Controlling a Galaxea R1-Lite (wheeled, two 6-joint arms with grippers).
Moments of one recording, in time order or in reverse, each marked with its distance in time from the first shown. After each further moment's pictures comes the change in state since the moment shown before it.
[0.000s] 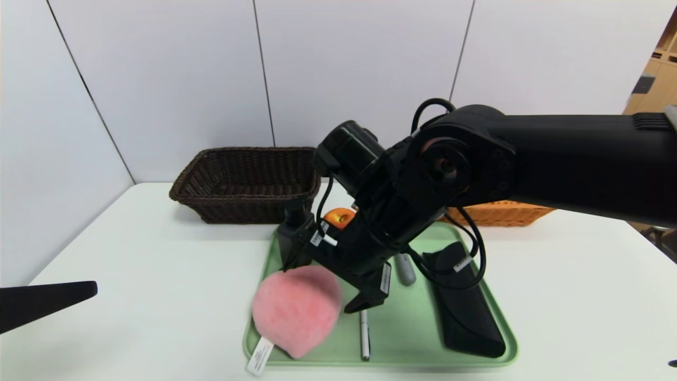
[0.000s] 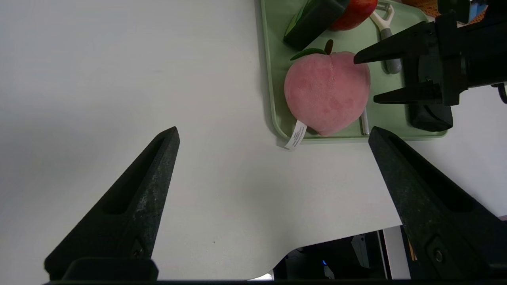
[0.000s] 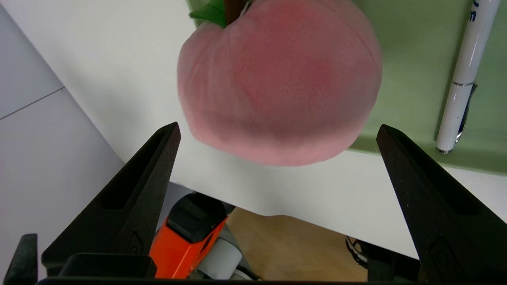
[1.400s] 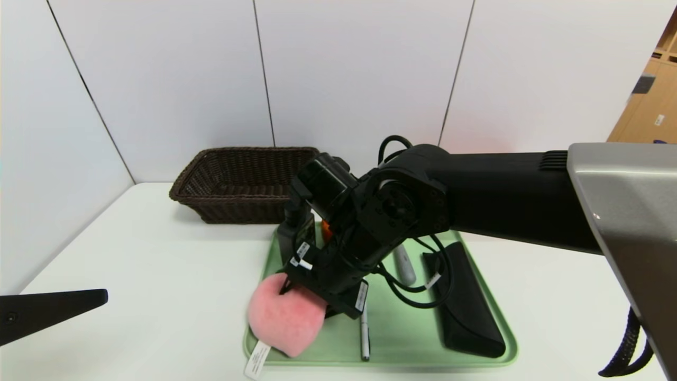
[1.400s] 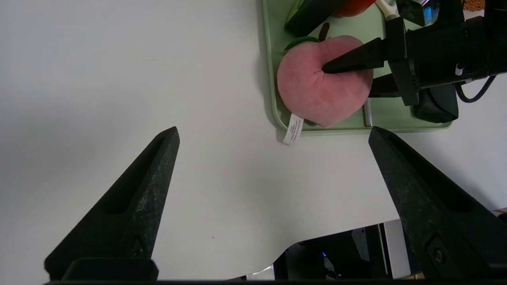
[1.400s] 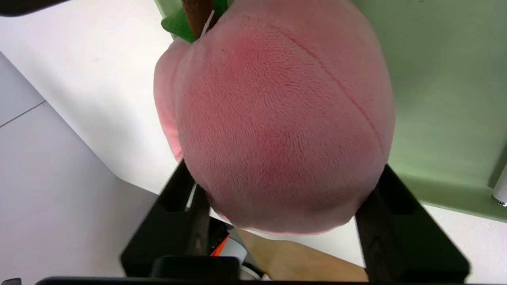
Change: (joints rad) left arm 0.000 0.016 0.017 0.002 -0.019 -0.001; right arm 0.032 0.095 0.000 -0.073 0.000 0.050
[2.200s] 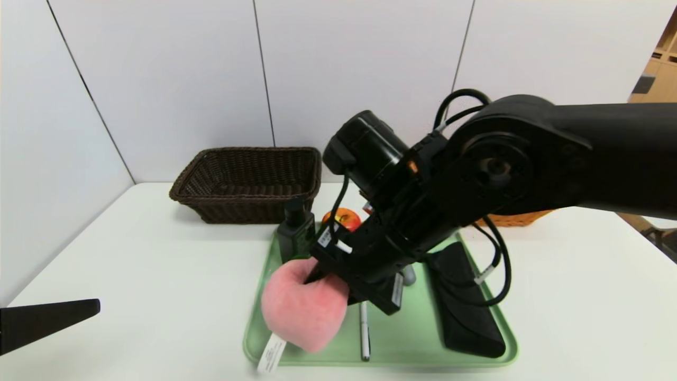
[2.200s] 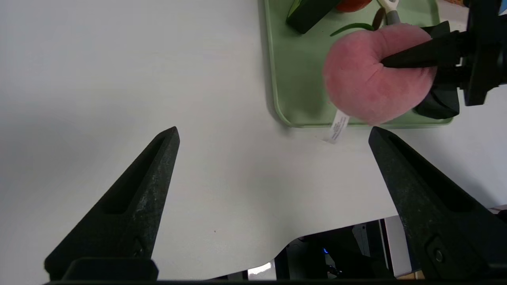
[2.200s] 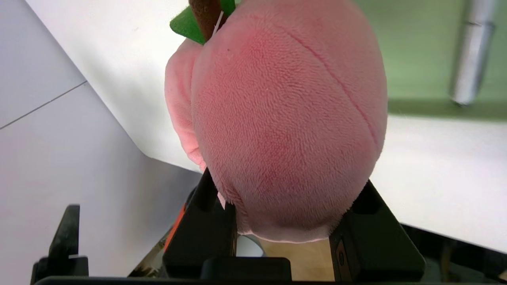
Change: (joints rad) left arm 0.000 -0.029 0.018 0.007 0.000 -0.002; right arm -0.009 -0.208 0.130 0.011 0.004 0.048
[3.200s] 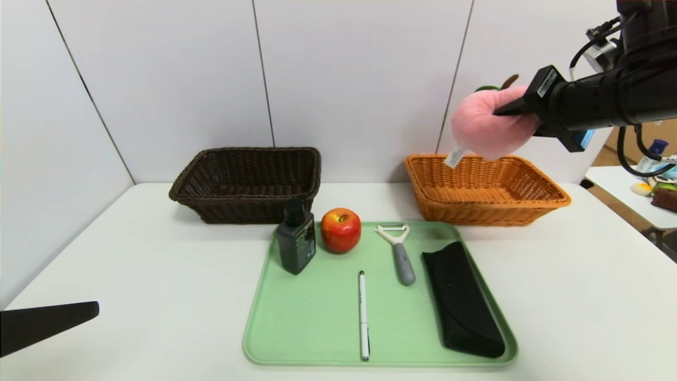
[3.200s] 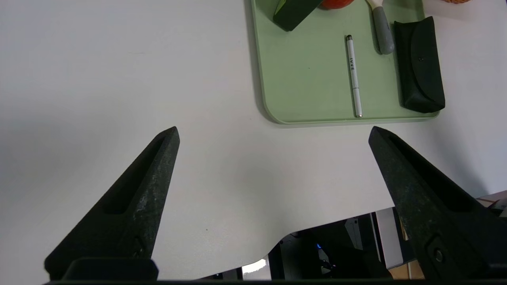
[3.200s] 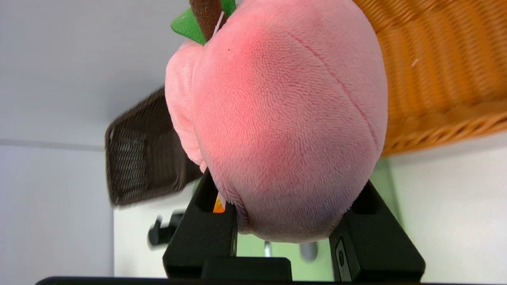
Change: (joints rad) left arm -0.001 -0.008 -0.005 -0.001 -0.037 0.003; right arm -0.710 -0.301 0.142 -0.358 -0.130 -0.538
